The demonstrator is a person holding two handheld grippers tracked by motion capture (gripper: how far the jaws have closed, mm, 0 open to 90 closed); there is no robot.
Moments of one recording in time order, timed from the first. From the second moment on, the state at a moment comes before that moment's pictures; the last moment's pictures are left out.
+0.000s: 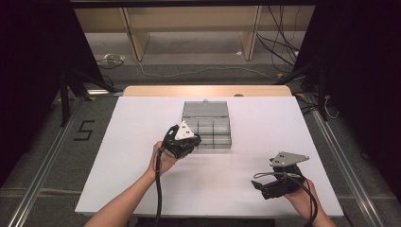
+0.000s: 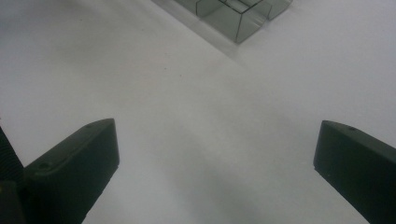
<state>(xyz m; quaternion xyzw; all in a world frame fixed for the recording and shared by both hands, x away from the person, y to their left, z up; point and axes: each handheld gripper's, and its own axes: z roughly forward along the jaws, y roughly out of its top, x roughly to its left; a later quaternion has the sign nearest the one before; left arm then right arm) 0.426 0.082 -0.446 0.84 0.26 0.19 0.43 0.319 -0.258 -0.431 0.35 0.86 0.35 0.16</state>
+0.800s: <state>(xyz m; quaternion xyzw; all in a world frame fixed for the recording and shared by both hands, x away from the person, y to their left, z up) 0.465 0.091 -0.449 0.82 0.32 0.22 0.42 0.319 -0.257 -0.433 0.35 0.86 0.34 0.17</state>
